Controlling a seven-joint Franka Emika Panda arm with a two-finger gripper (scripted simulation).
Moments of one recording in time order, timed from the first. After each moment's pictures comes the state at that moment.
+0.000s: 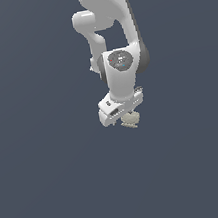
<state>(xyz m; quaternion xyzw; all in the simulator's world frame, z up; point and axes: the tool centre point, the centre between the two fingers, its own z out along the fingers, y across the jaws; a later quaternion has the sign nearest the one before) -0.020 0.053 0.127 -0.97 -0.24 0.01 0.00</state>
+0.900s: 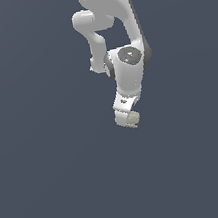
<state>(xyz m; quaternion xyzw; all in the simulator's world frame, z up) -0.043 0.085 0.120 -0.87 -0.49 0.00 0.00</state>
